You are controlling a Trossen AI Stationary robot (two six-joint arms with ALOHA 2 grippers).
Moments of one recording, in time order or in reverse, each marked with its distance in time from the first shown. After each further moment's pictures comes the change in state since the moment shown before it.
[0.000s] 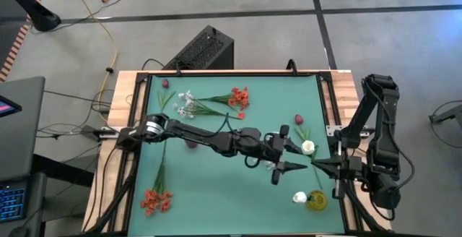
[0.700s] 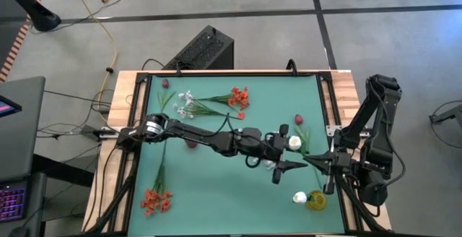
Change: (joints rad) left arm 0.000 0.001 0.002 -0.033 -0.030 -0.002; right arm -0.116 0.000 0.000 -0.027 -0.103 0.000
